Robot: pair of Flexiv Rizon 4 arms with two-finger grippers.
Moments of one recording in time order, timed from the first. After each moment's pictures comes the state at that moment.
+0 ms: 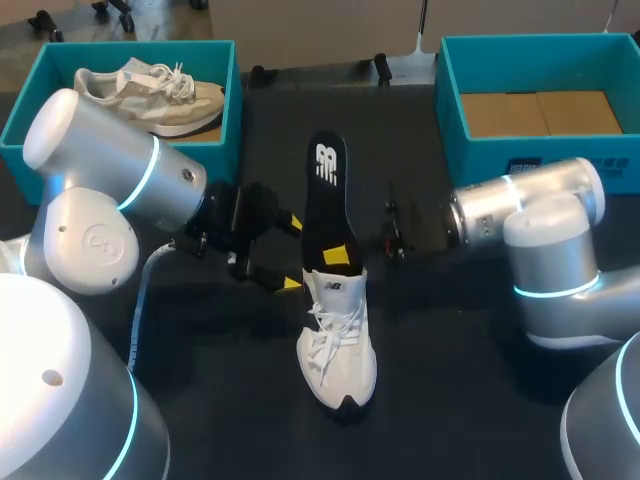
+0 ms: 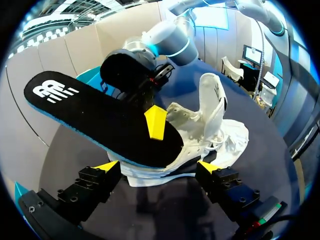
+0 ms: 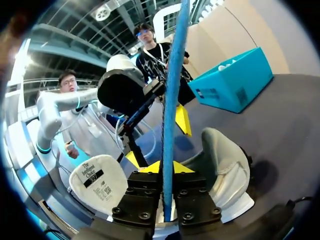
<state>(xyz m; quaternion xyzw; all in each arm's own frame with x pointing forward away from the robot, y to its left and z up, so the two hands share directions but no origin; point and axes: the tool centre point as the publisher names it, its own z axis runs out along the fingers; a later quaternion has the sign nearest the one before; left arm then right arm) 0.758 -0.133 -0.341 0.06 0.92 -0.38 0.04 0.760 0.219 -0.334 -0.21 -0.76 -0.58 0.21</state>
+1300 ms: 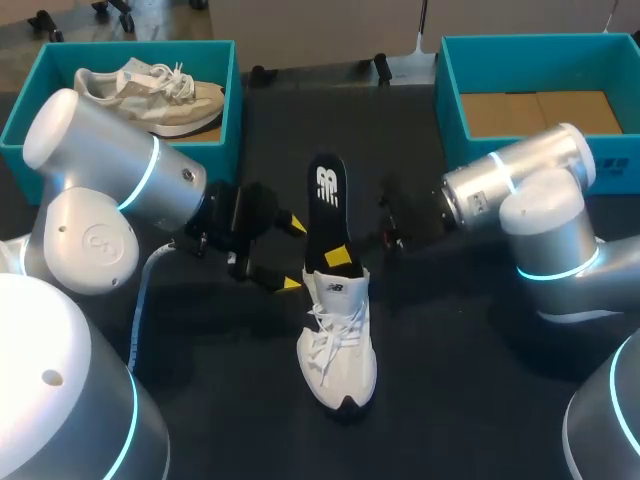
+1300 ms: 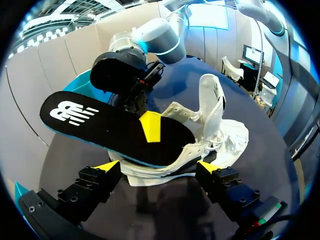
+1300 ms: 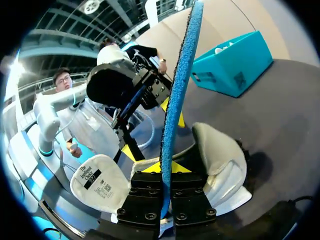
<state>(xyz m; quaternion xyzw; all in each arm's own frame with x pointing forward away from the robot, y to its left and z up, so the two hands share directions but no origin) 0.758 -0.133 -0.341 0.06 0.92 -0.38 0.04 0.757 0.213 -0.348 -0.23 -0.79 -0.51 0.26</state>
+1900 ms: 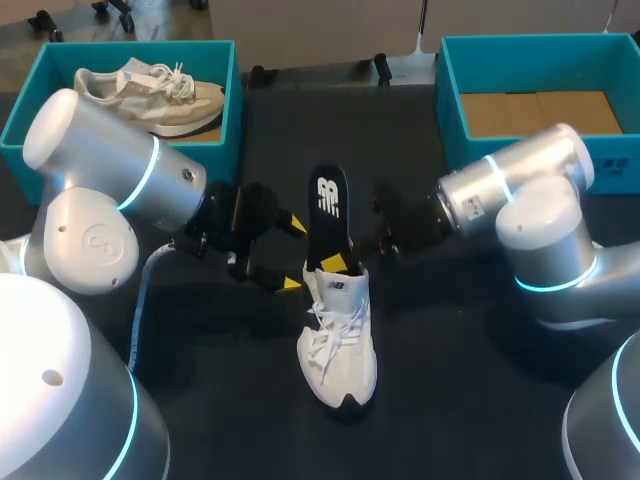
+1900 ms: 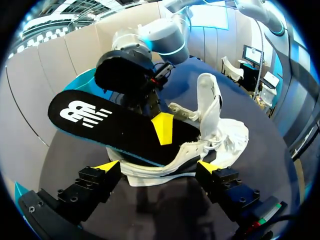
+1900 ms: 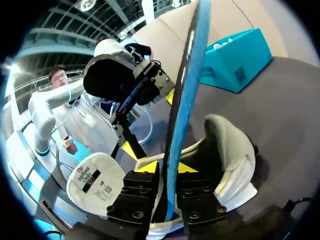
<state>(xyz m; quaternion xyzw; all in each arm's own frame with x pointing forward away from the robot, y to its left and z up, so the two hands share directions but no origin) 0.758 -0.133 -0.341 0.06 0.92 -0.38 0.04 0.752 0.219 -0.346 -0.23 -0.80 -0.49 0.24</state>
